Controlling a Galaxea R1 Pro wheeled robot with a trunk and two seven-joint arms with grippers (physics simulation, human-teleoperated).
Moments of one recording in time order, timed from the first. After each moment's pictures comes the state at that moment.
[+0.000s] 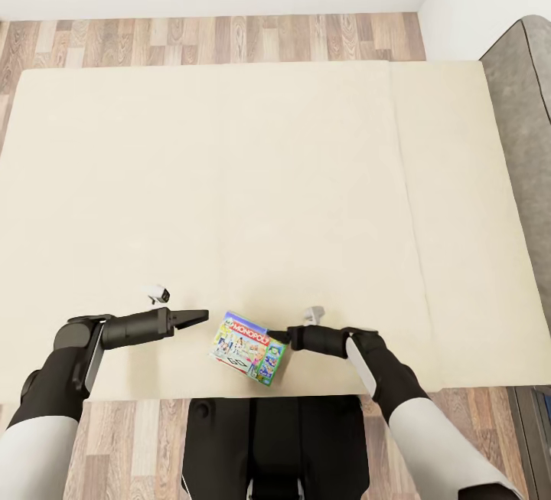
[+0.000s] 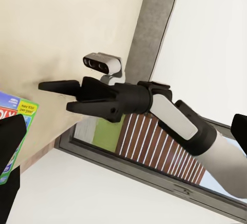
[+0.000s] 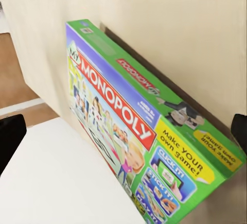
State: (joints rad) left arm -0.64 0.15 0.27 -1.13 -0.07 1.01 -1.56; right arm -0.72 0.07 0.10 -0.75 -0.17 0.49 0.78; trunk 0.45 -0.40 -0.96
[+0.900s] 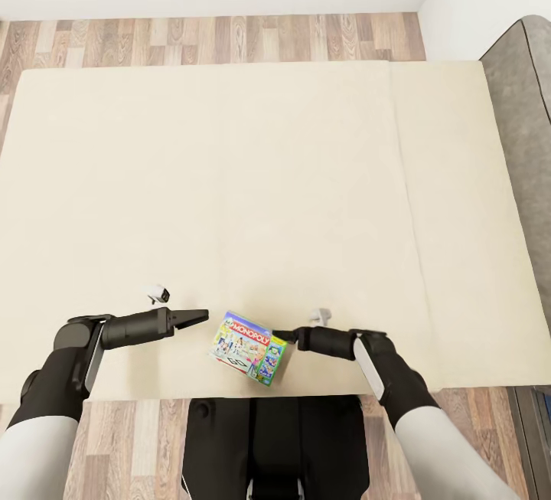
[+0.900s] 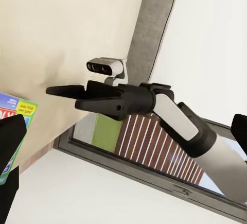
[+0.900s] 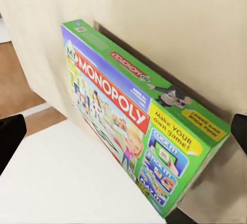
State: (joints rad) left arm -0.64 0.15 0.27 -1.13 -0.07 1.01 -1.56; right arm -0.68 0.06 0.04 -0.83 -0.18 0.61 0.78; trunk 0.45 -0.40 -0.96
